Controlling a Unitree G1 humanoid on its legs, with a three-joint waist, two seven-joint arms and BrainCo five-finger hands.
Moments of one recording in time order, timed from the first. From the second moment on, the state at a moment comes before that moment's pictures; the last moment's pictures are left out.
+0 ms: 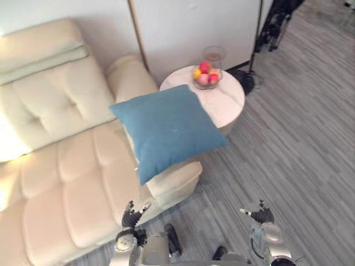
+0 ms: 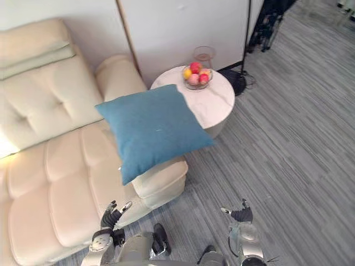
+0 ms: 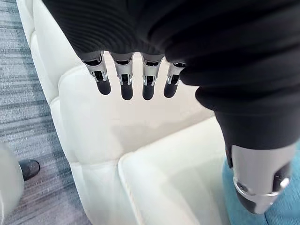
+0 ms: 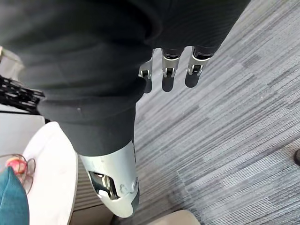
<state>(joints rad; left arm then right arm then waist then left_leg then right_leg) 0.14 0.05 0.08 0.64 -0.03 -0.07 0.19 0.00 -0.11 -0.22 0.78 -0.03 -0.03 -0.20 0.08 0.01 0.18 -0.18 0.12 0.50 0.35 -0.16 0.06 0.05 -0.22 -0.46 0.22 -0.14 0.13</state>
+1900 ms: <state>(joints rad) -0.66 0.14 -0.16 0.63 -0.23 -0.12 0.35 -0.70 -0.29 0.01 0.65 0.21 -0.04 -0.24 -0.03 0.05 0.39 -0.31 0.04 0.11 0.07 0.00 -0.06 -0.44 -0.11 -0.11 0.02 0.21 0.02</state>
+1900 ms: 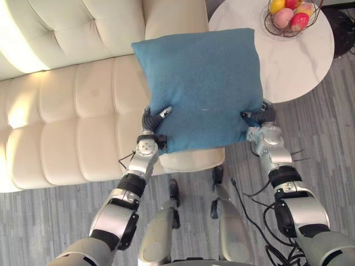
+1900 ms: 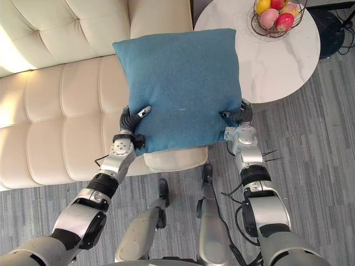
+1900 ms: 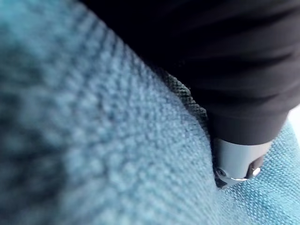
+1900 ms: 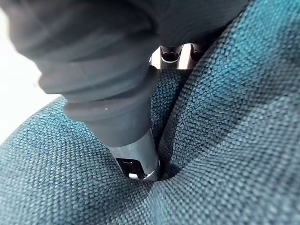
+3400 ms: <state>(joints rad) 0.15 0.04 -0.24 0.00 -0.22 -0.10 0.21 0.07 -0.12 -0.06 0.06 0.07 -0.10 -0.15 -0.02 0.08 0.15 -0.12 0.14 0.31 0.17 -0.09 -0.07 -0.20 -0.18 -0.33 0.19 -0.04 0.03</state>
